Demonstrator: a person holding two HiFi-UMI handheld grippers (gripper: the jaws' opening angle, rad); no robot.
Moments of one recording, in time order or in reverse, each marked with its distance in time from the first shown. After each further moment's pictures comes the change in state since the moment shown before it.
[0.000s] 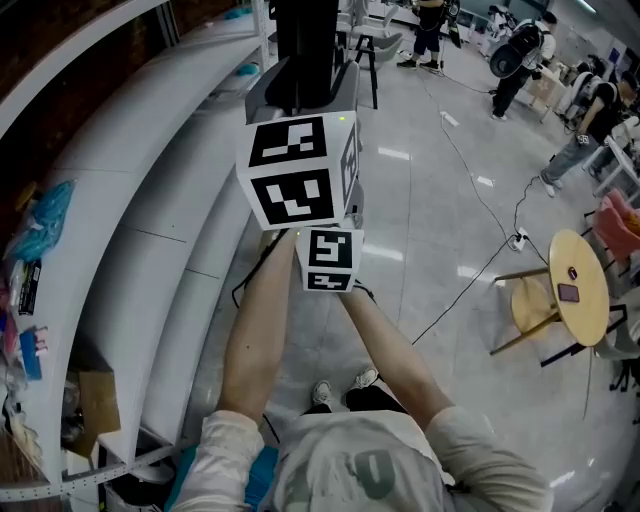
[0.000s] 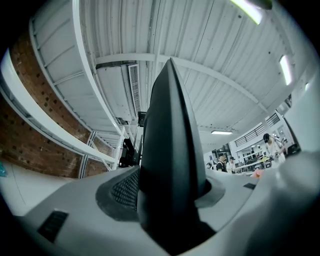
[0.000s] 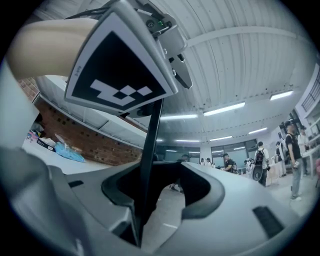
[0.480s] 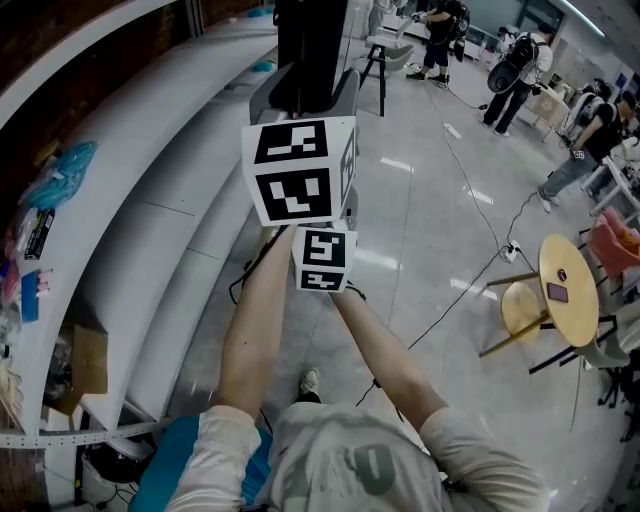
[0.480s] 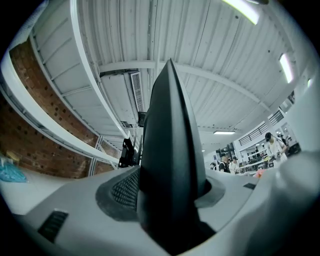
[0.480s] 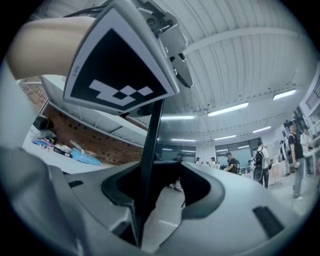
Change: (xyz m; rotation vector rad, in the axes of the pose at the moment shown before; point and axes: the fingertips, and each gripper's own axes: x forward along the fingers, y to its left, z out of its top) left arm -0.099 -0.012 0.028 0.012 -0.003 0.050; right arm -0.082 0.058 0.026 0.011 0.017 0.052
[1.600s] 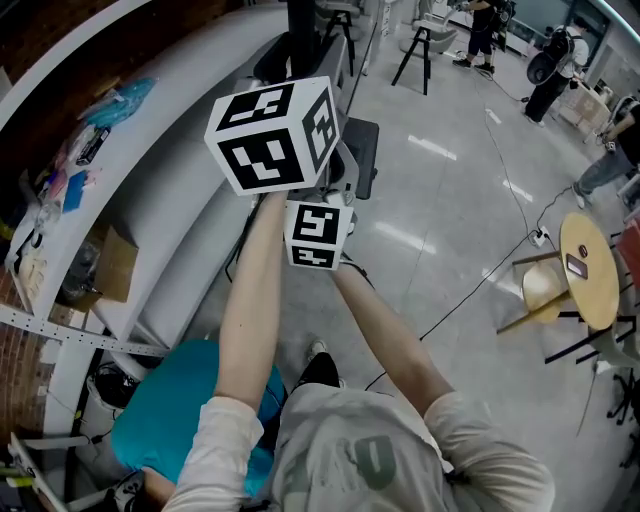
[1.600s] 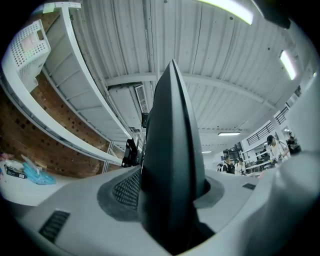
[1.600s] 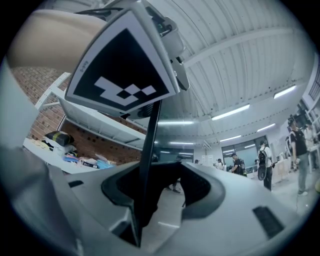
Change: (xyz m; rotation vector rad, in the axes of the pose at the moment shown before) left arm -0.177 -0.053 0.052 -0.001 -0.021 0.097; right arm -0.168 0.076 0.053 0.036 -0.051 0.076
